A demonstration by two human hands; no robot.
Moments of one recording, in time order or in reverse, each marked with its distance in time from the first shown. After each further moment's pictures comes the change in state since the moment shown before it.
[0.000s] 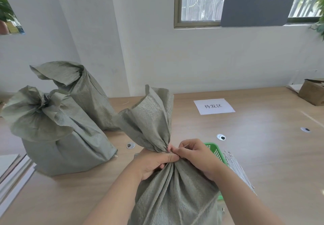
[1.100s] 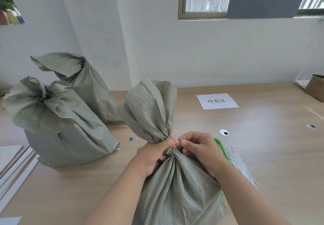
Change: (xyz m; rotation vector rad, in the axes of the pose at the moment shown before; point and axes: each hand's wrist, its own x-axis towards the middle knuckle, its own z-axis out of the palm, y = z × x) left_hand 0.001 0.001 0.003 -0.162 0.021 -0.010; right_hand -0.003 0.002 0.002 0.332 0.092 -0.014
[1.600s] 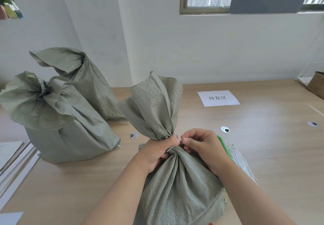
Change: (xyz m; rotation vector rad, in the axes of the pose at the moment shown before) left_hand 0.004 -0.008 -0.003 -0.015 -0.012 -0.007; right_hand -0.001 0.002 0.000 -0.039 0.022 -0.069
